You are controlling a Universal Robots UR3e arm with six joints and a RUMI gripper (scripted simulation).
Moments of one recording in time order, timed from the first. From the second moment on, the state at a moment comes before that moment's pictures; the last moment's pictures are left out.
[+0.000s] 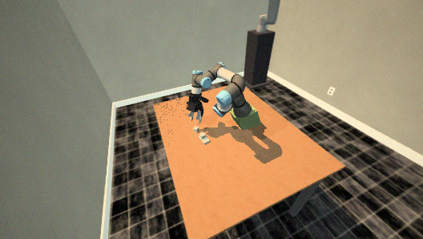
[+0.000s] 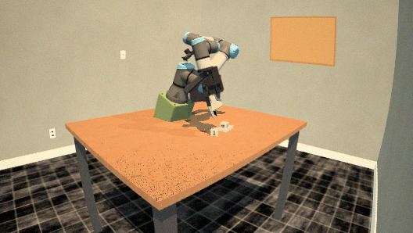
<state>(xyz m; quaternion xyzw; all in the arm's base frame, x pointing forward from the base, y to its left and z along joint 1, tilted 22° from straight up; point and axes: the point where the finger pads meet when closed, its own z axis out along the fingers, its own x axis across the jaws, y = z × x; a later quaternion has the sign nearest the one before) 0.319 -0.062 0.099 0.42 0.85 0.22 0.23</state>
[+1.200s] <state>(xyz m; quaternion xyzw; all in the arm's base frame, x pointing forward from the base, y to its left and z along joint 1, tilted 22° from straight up) 0.319 -0.060 0.101 0.43 0.86 0.19 0.20</state>
